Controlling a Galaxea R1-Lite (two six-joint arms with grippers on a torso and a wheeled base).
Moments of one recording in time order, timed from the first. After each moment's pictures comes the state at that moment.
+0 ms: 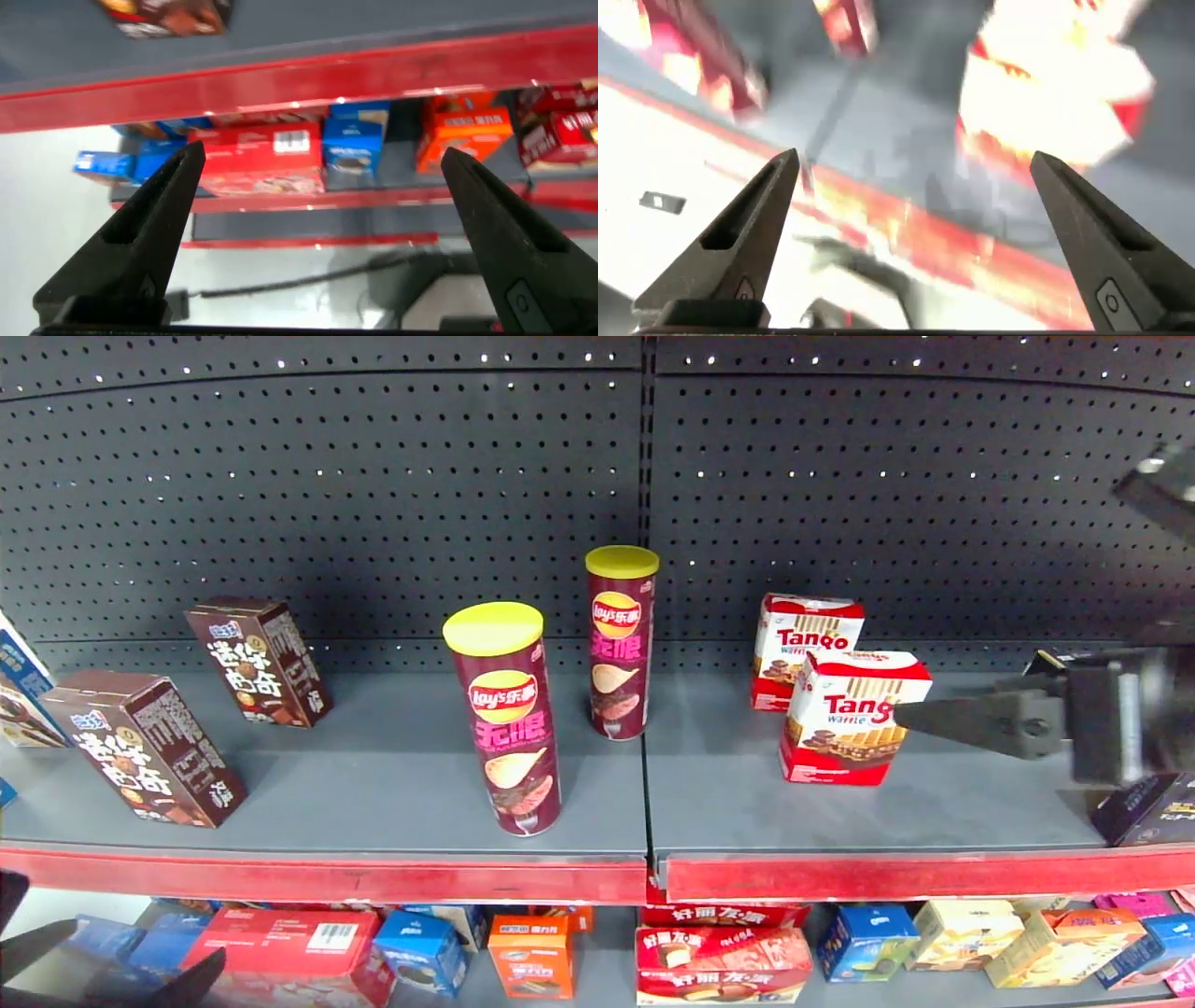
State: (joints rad) left arm -0.12 0.85 -0.27 -0.15 0.17 0.08; right arm 0.69 1.24 -1.22 0.40 -0.25 0.17
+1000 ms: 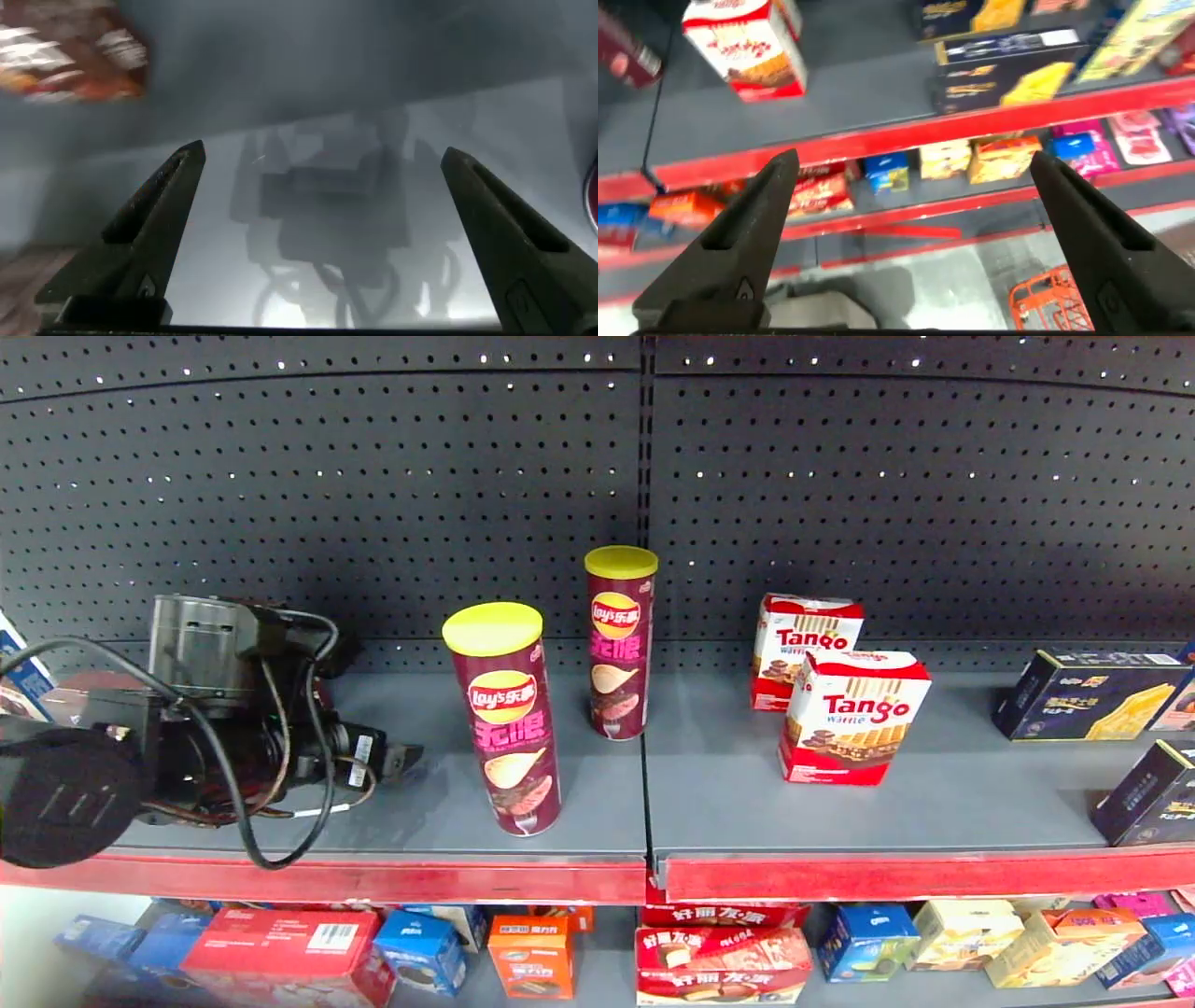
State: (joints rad) left arm -0.18 1.68 -0.91 -0.24 0.14 0.10; right arm 0.10 0.73 -1.37 0.95 -0.26 0.18
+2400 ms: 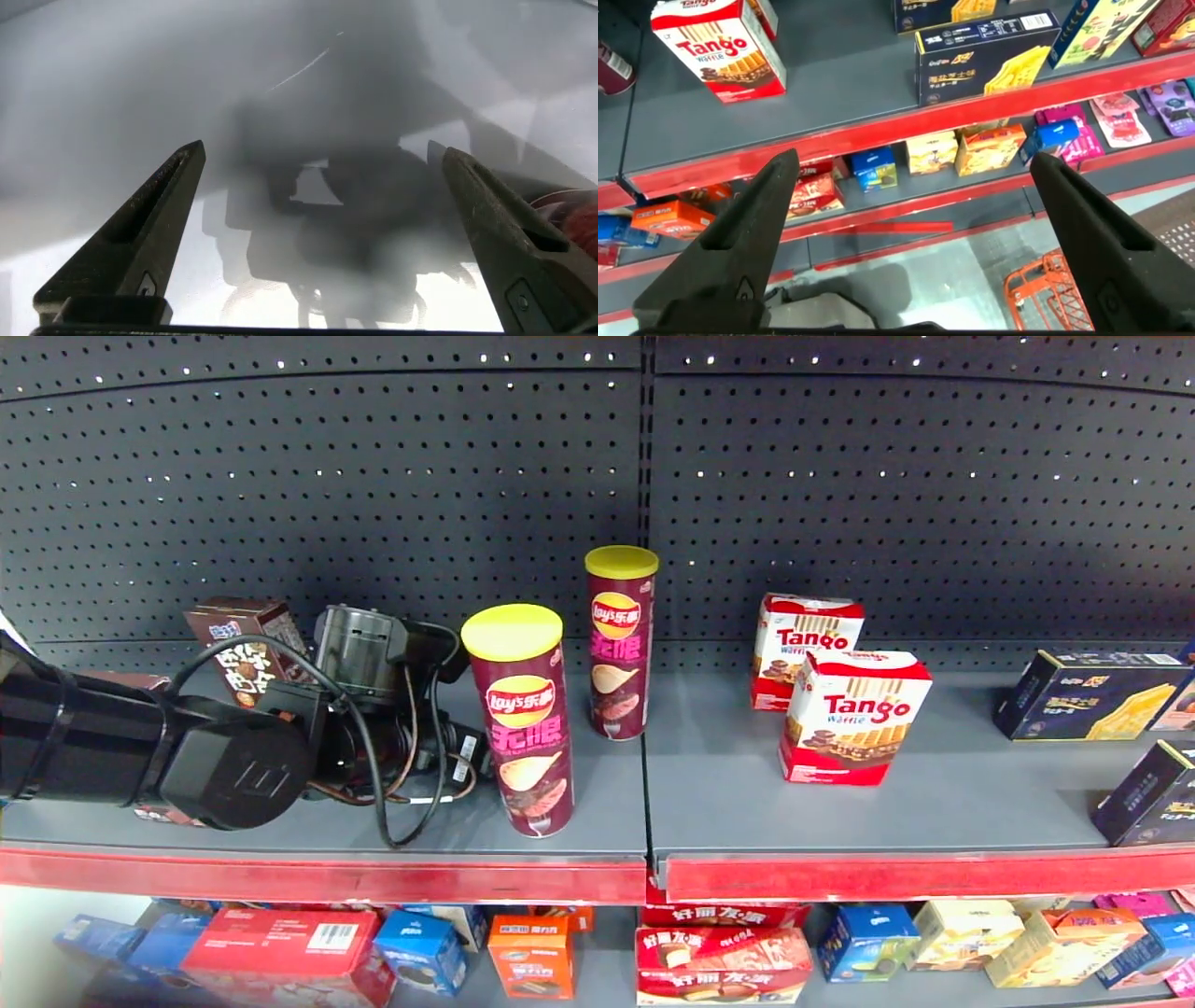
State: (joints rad) left arm -0.34 1.86 -1.06 -0.25 0.15 0.10; right arm 0.07 0.72 -1.32 0.94 -0.25 0.18
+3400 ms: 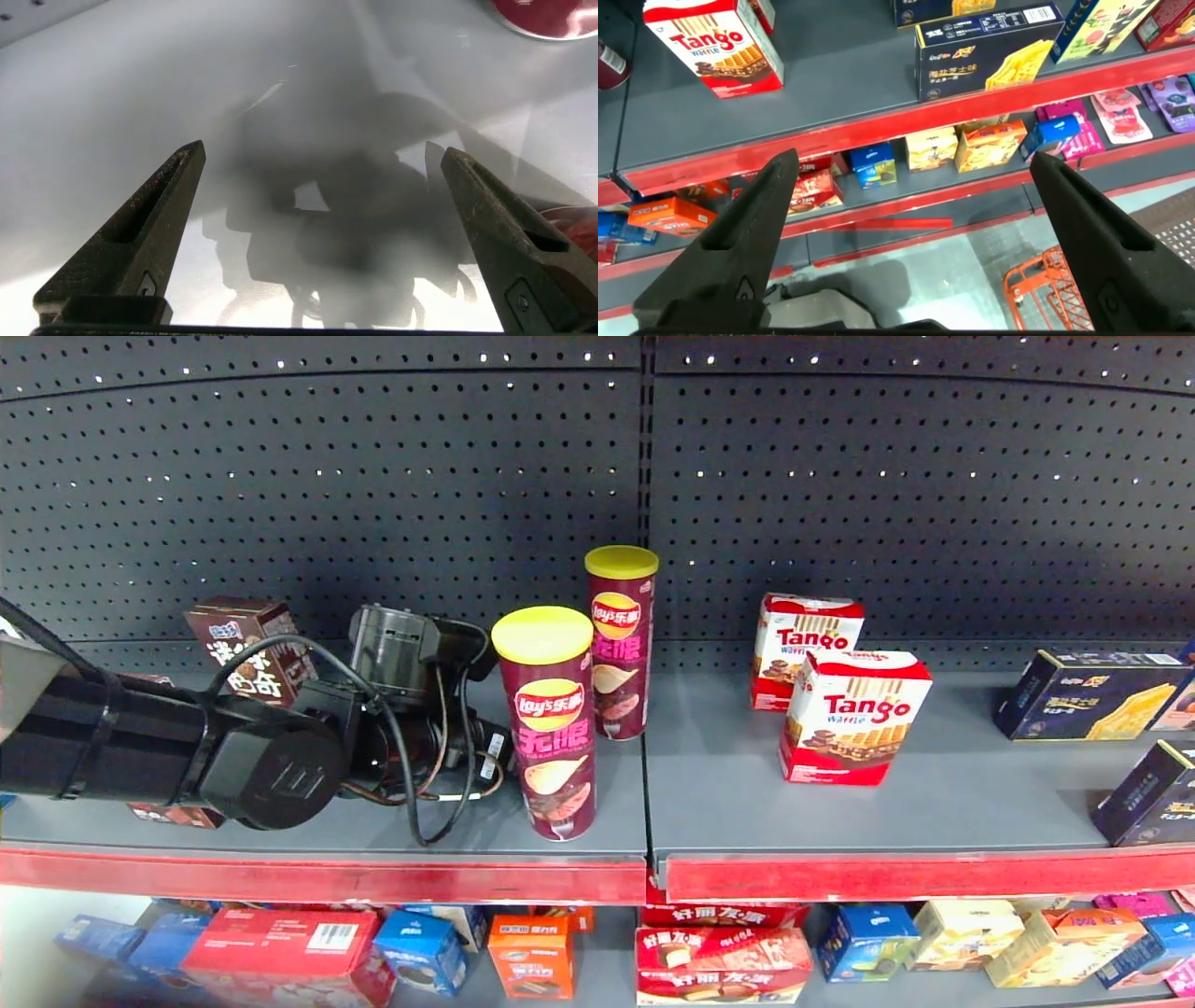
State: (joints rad) left arm -0.39 1.90 -1.09 -0.27 0.17 0.09; right arm 0.07 0.72 -1.29 0.93 -0.25 0.18
